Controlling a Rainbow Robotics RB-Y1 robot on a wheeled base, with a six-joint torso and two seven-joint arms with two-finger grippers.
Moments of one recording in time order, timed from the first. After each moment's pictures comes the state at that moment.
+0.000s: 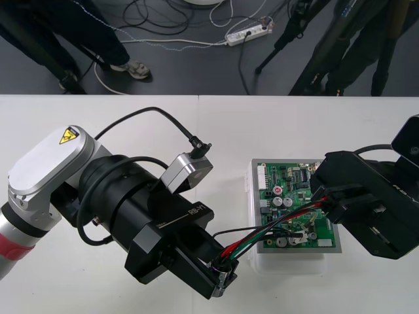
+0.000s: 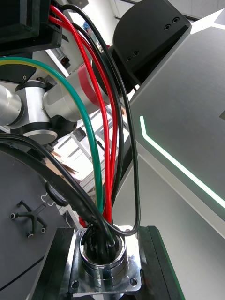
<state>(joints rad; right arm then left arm) -0.10 -0.55 0.14 -1.84 0.48 -1.56 -0.36 -0.42 0.60 -0.53 -1.85 -0.81 -1.49 0.86</state>
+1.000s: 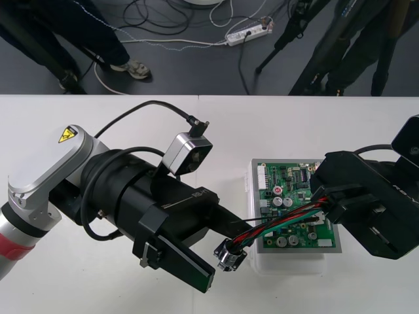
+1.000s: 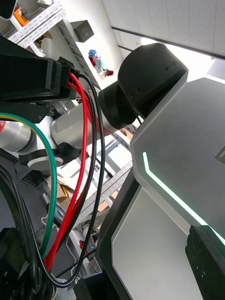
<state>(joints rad) -0.10 -0.55 0.14 -1.84 0.48 -1.56 -0.36 -0.42 0.60 -0.53 -1.84 -0.75 -1.40 0.86</state>
